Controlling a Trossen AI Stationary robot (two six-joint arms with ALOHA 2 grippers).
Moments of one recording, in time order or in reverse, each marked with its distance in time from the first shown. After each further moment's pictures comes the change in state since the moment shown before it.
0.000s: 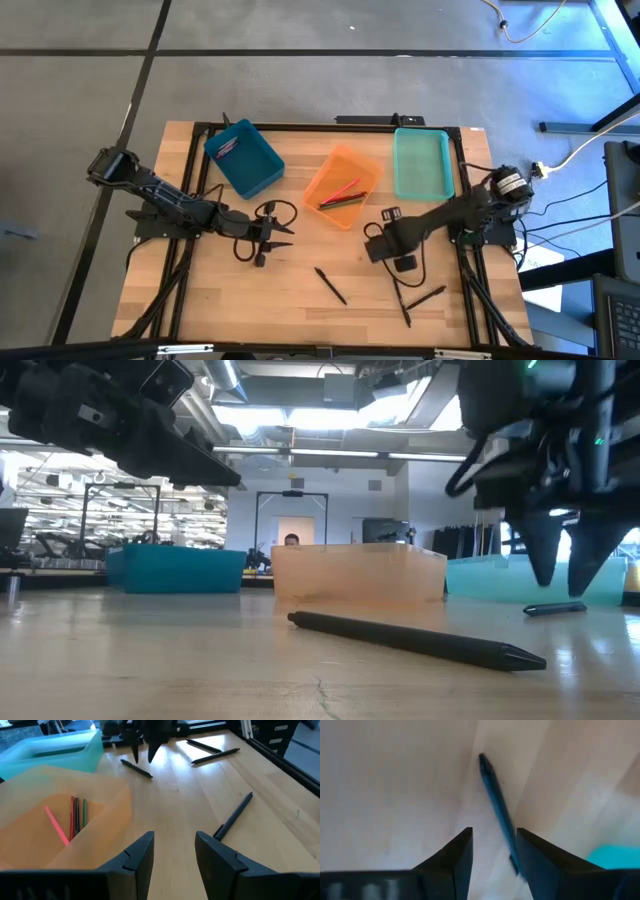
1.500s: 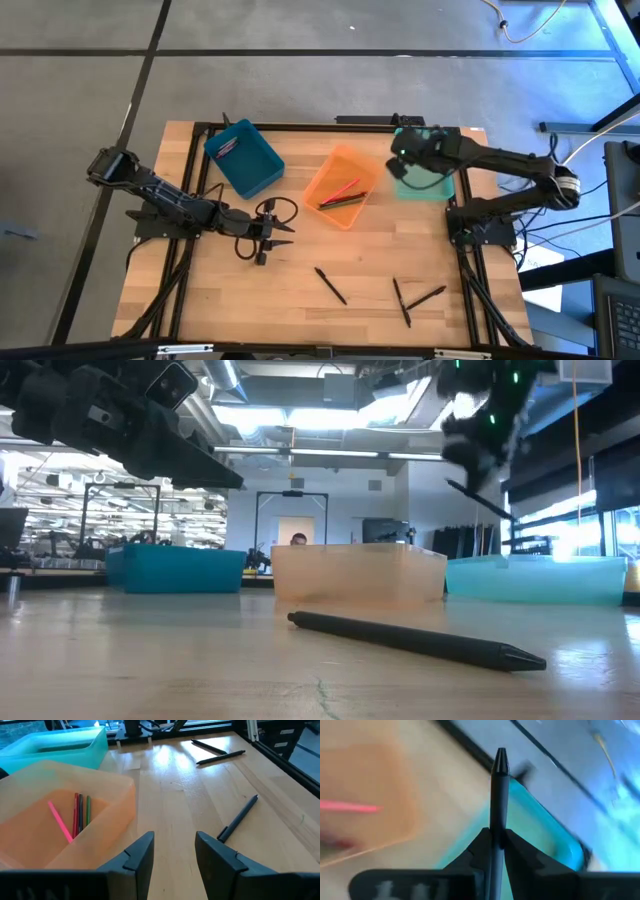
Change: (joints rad) left arm 0.016 0.000 0.000 -0.001 -0.001 -0.029; right arm -0.729 -0.485 0.016 0.071 0.402 0.227
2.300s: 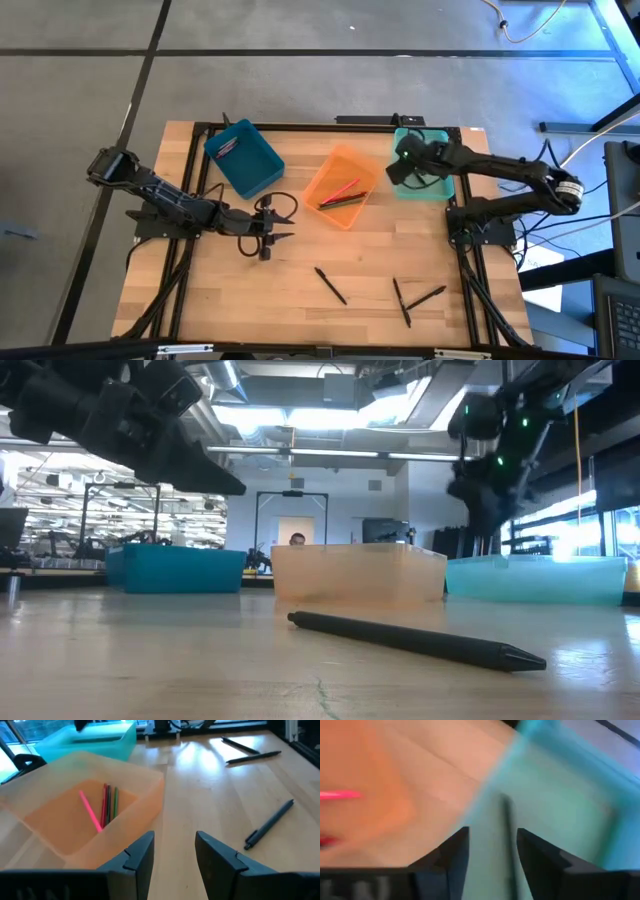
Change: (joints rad) left arm 0.004 0.000 0.000 -0.019 -0.127 -0.050; right arm -0.130 -0.032 -0.278 0.282 -0.226 0.061
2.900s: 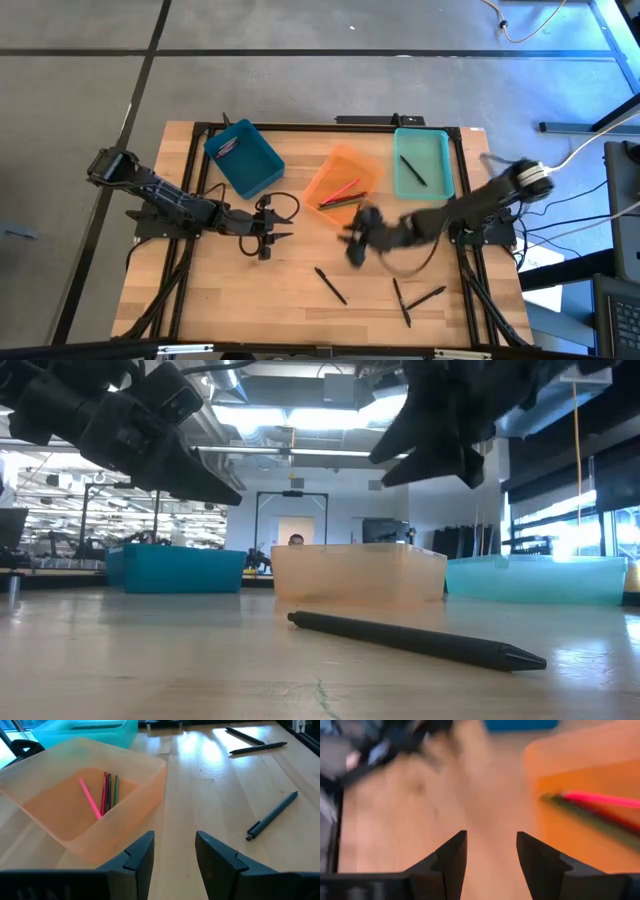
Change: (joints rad) left arm 0.004 0.000 0.000 -0.047 0.004 -0.036; right arm 0.865 0.332 0.131 0.622 0.094 0.367
